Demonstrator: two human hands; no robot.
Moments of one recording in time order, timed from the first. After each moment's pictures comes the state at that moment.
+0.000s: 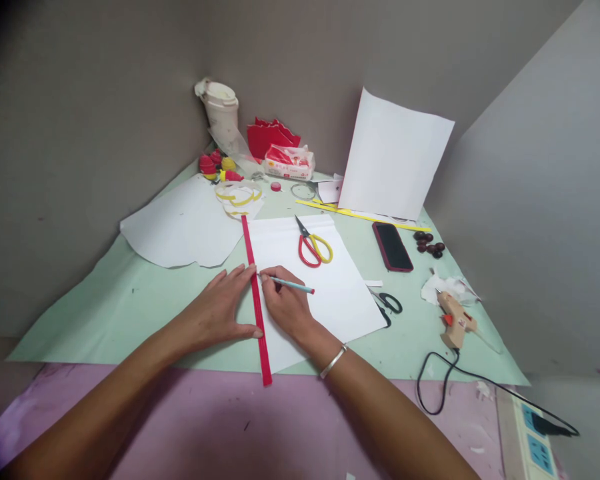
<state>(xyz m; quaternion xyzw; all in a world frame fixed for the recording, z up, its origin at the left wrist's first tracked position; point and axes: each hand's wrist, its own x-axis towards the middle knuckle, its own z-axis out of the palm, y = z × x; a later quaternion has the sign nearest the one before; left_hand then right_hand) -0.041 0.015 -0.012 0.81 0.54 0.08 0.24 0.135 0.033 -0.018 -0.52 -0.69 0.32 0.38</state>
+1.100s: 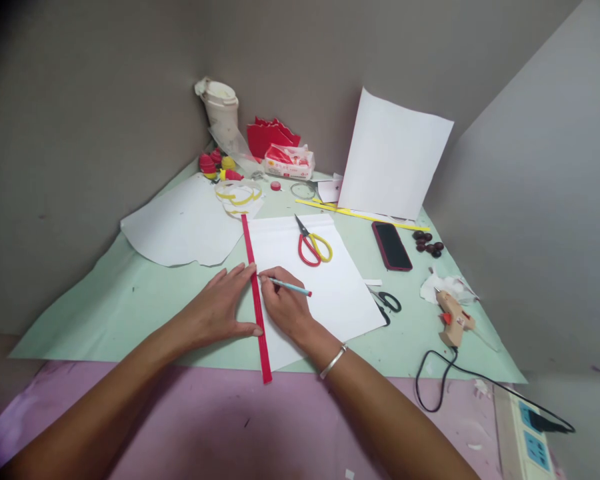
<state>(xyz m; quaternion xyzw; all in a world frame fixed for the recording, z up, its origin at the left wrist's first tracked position) -0.041 0.015 -0.014 0.81 0.53 0.09 0.23 0.134 0.031 -0.015 -0.53 -0.71 0.29 0.37</state>
